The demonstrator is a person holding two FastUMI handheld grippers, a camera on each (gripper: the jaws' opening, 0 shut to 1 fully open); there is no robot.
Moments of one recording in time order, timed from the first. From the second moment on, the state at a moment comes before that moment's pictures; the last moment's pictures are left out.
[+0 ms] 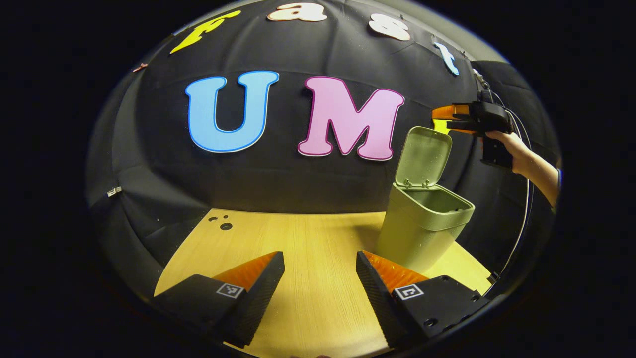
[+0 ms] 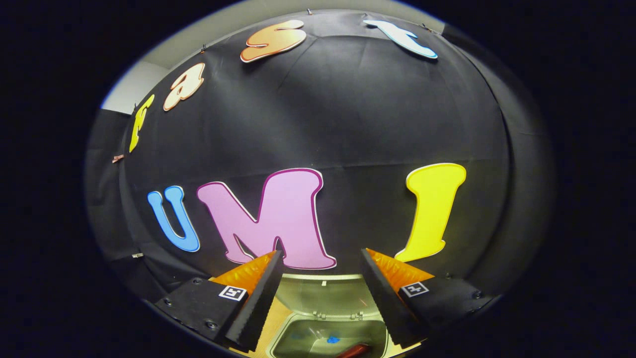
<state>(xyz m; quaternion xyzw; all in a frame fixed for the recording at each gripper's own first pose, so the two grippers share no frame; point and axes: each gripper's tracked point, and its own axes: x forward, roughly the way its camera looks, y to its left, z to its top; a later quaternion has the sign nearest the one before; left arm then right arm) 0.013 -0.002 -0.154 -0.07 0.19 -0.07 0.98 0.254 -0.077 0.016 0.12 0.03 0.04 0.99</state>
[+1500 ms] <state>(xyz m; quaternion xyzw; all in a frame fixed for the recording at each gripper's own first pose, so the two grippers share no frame) 0.000 -0.006 -0.158 -0.07 0.19 -0.08 0.98 0.159 -0.043 -0.139 0.08 0.22 0.09 0.97</state>
